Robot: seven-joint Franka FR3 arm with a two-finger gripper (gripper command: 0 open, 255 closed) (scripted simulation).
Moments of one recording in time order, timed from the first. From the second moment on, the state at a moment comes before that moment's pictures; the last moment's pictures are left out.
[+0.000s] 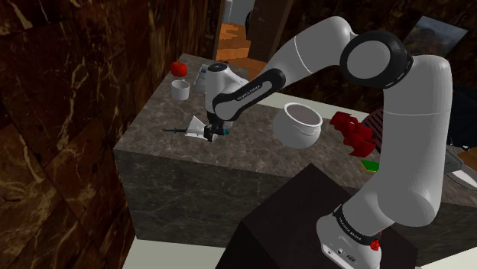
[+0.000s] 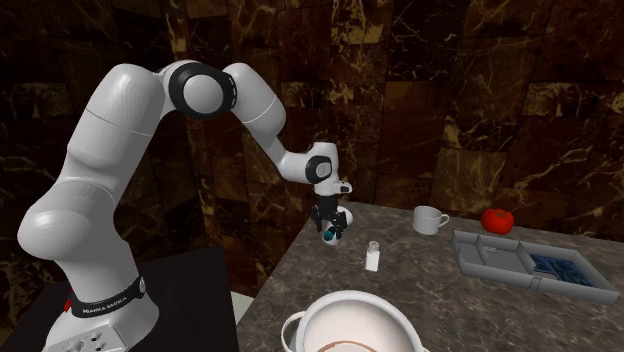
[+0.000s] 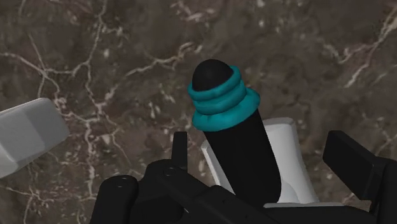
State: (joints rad) arm 0.08 0.58 0.13 -1.88 -0.34 2.40 0.05
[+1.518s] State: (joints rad) arm 0.07 0.49 0.15 -1.89 -0.31 2.30 0.02
